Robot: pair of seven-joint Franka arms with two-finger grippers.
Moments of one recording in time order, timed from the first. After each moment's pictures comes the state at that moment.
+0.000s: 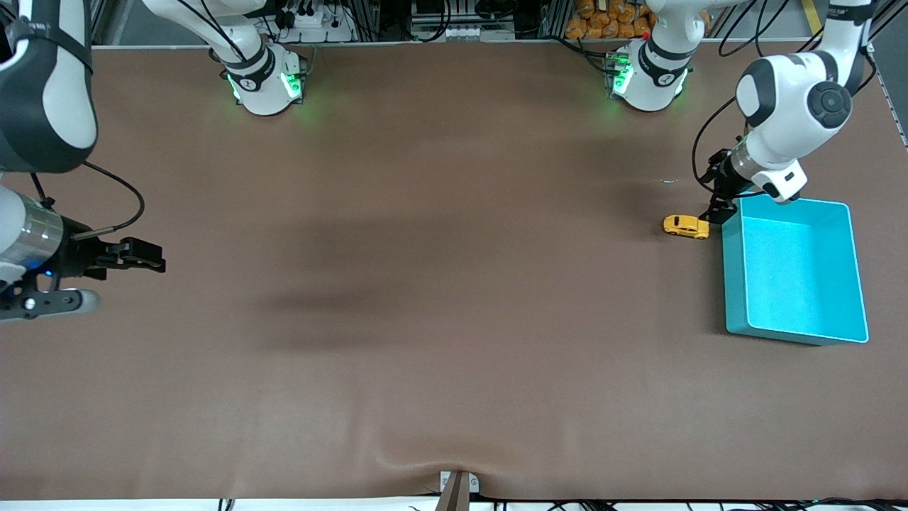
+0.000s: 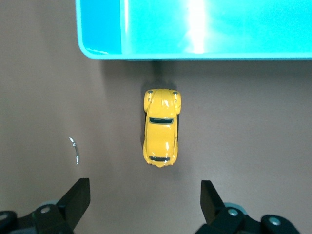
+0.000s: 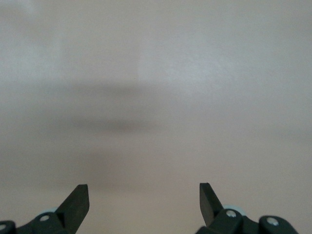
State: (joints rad) left arm 0.17 -0.13 -0.12 -2.66 -0.09 2.50 -1.29; right arm 0.11 0.35 -0.09 -1.26 0.04 1.54 -0.01
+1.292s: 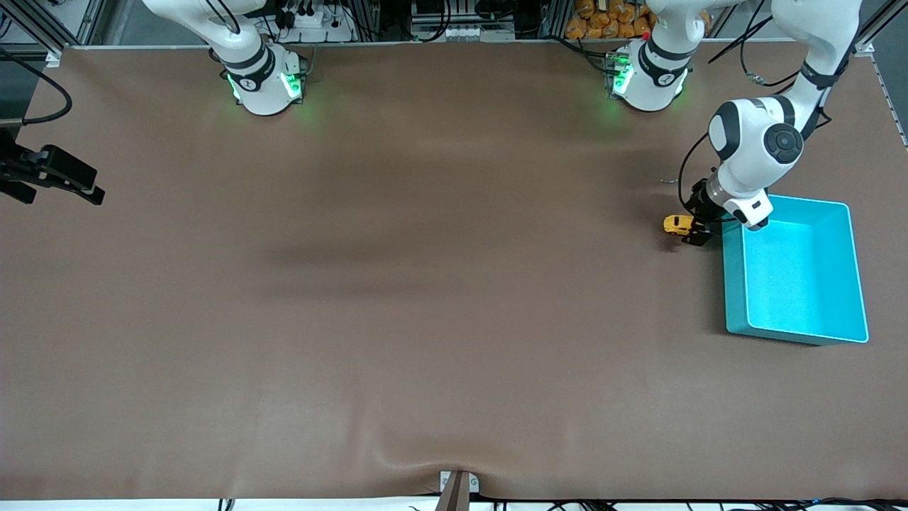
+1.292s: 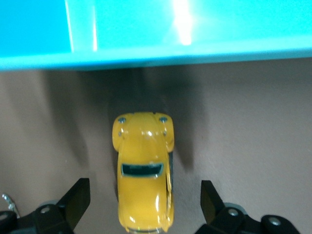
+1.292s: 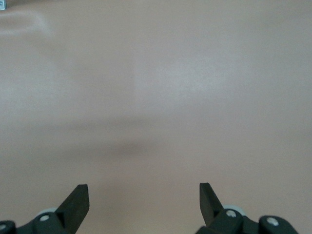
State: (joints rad) left arm 0.21 0.17 -0.12 -2.67 0.00 2.84 -1.28; right arm 0.11 0.12 -0.10 -1.29 0.03 1.43 0.05
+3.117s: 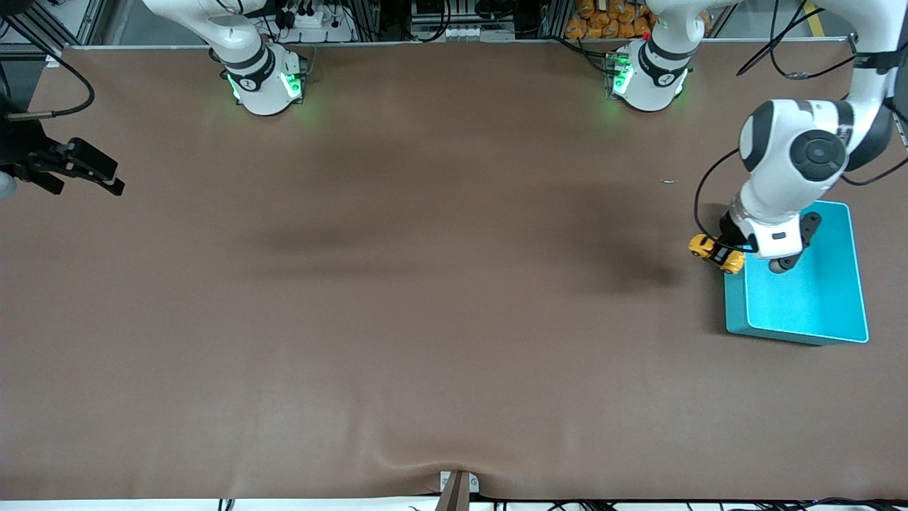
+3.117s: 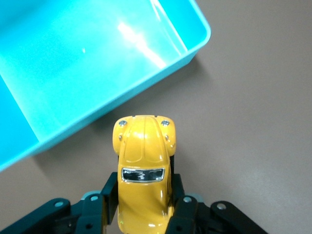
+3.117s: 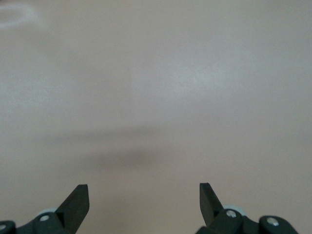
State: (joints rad) left arm 0.23 0.08 -0.26 -2.22 0.20 2.32 -1.01; right arm 0.08 -0.07 -0.11 -1.63 0.04 1.60 0.05
